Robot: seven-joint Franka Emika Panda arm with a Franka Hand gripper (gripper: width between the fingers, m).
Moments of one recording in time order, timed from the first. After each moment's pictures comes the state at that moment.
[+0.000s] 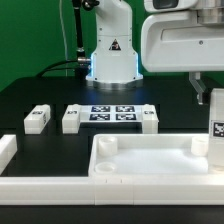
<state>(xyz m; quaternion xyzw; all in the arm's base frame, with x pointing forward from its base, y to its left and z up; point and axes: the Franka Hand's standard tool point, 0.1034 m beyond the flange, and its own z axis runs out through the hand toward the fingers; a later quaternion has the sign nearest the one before) 0.653 0.097 0.125 -0.95 0.31 0.01 0.05</state>
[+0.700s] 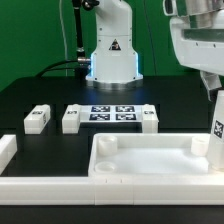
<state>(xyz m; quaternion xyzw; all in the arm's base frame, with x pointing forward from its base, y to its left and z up) 0.651 0.099 0.122 -0.76 0.64 0.04 0.10</state>
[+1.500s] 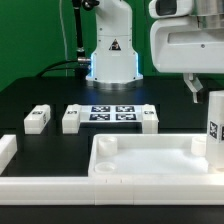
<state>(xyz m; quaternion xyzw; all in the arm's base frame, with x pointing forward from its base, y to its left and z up) 0.647 0.108 0.122 -0.95 0.31 0.03 0.08</state>
